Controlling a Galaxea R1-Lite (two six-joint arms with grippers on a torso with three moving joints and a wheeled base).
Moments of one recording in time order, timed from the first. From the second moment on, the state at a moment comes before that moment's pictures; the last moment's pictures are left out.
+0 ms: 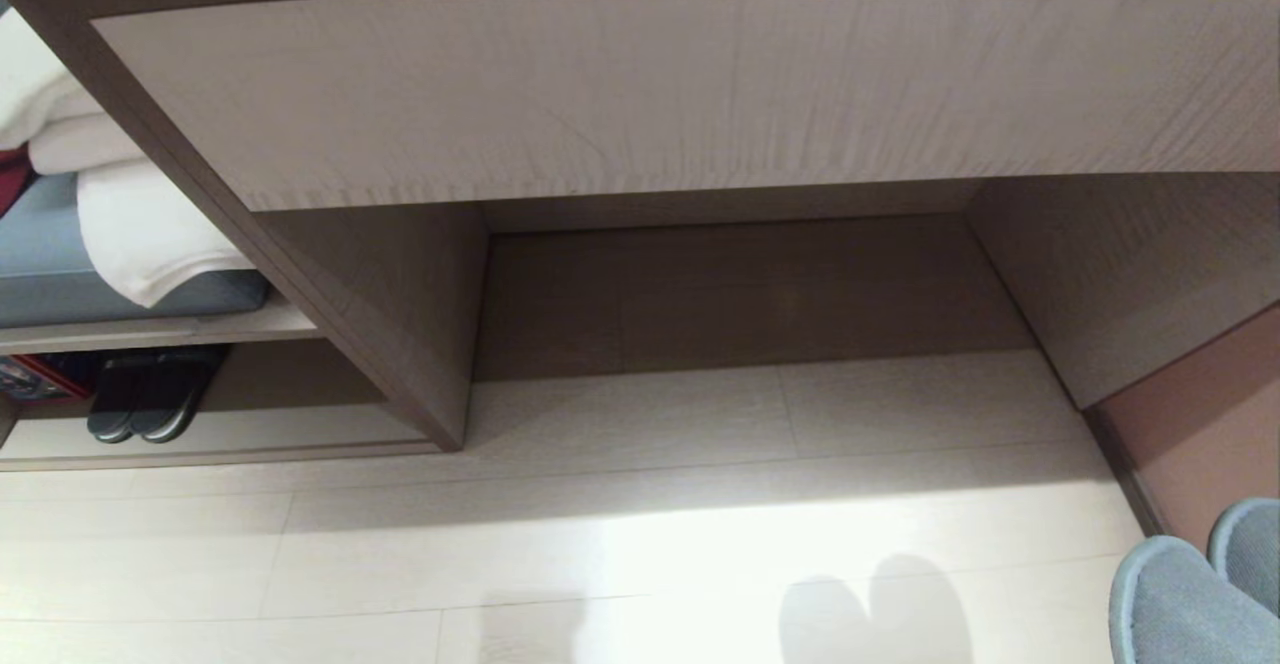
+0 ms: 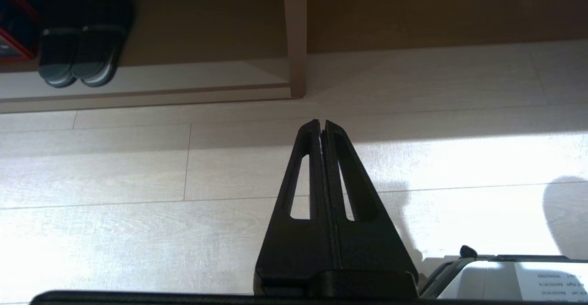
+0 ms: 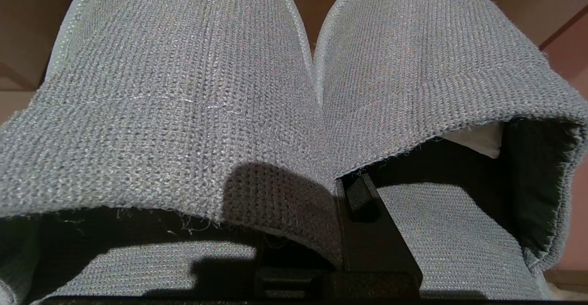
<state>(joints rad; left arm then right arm) 0.00 0.00 0.00 -0.01 0.01 -0.01 0.01 0.00 0.00 0.00 0.00 -0.01</state>
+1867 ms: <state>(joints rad) 0.00 0.00 0.00 -0.01 0.01 -0.01 0.01 0.00 0.00 0.00 0.00 -0.01</state>
